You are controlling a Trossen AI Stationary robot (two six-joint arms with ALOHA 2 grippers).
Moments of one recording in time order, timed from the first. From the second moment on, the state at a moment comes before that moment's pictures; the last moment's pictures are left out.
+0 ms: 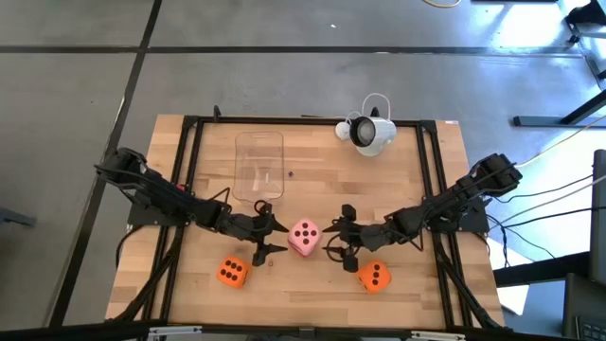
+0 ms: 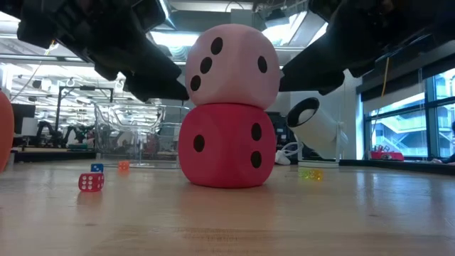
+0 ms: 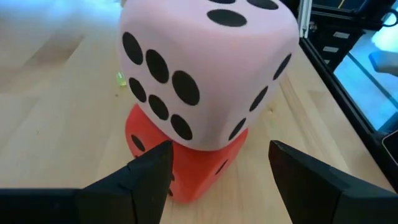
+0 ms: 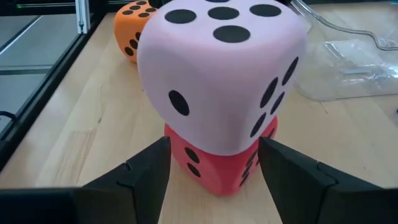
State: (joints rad) left arm -0.33 1.43 0.57 0.48 -0.21 -0.31; right arm 0.47 1.57 0.68 0.38 0.38 0.27
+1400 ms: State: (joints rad) left arm -0.30 1.57 0.57 0.74 -0.26 -0.22; right arm 0.45 1.61 0.68 0.51 0.42 0.28
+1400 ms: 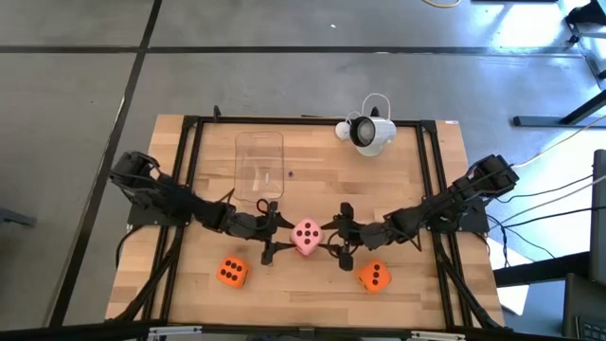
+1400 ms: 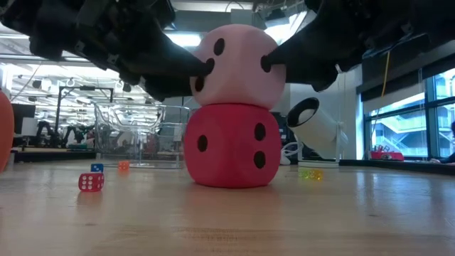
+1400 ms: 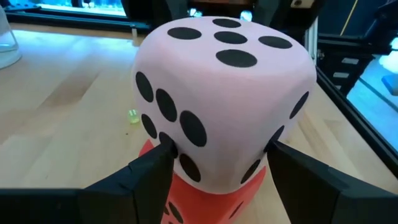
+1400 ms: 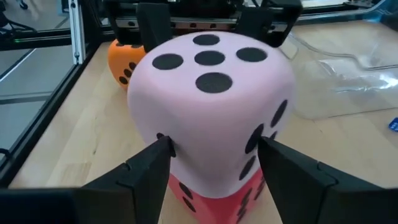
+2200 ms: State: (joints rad) left arm -0.28 1.59 0.57 0.80 -0.24 -0.22; right arm 0.45 1.66 0.68 0.60 0.43 0.28
